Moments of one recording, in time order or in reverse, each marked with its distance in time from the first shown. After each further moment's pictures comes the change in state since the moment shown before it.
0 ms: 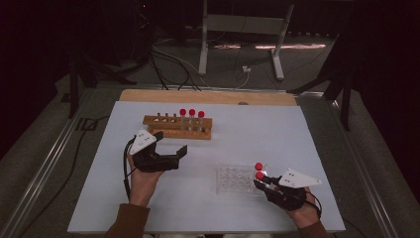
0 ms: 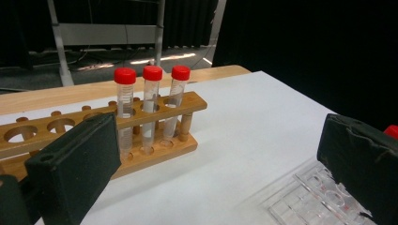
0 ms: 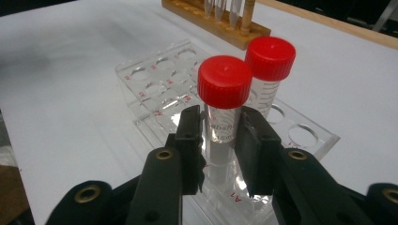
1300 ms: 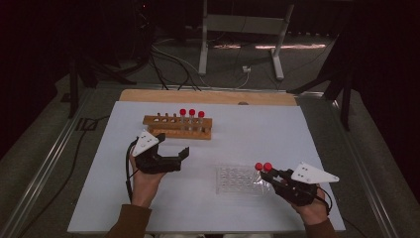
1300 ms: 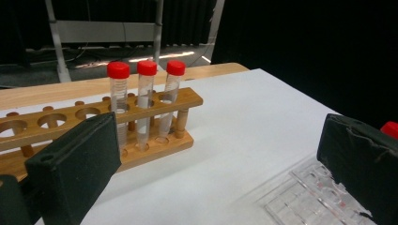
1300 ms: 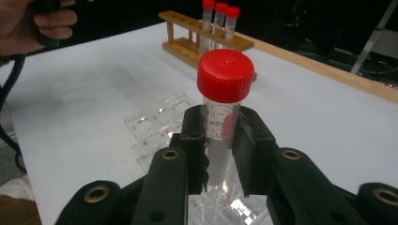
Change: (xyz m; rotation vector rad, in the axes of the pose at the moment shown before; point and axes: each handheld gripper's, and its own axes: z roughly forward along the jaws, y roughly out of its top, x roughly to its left) left arm -0.006 -0.003 0.003 0.011 -0.001 0.013; right arm -0.005 0.029 -0.028 -0.112 -0.007 -0.003
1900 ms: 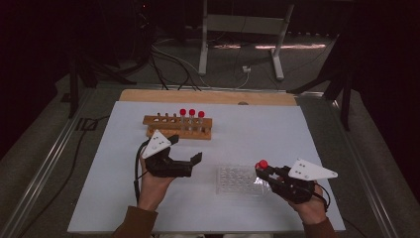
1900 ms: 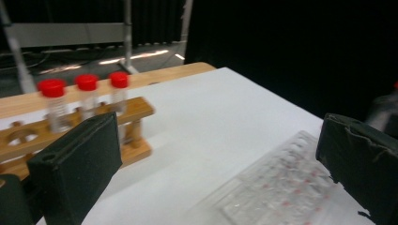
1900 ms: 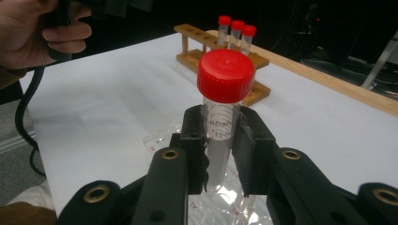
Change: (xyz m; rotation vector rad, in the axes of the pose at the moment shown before) left arm -0.038 0.015 0.004 0.015 -0.123 0.050; right arm 0.009 0.020 0.004 -0.010 0.050 -0.014
